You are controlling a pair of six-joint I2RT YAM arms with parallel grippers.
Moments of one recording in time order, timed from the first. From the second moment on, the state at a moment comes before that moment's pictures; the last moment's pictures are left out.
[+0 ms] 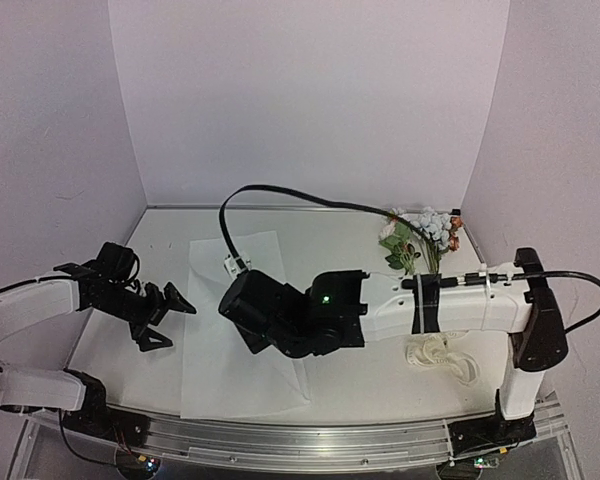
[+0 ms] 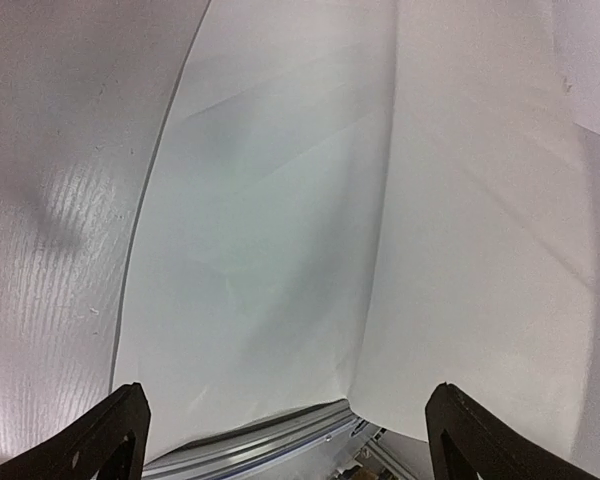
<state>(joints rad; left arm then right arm) -0.29 1.10 0.60 -0.57 0.59 -0.99 1.40 1.97 1.70 -0.61 0.63 0.45</state>
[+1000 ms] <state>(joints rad) -0.44 1.71 0.76 -0.05 0.72 -1.07 1.29 1.70 1.41 -0.92 1.02 1.03</state>
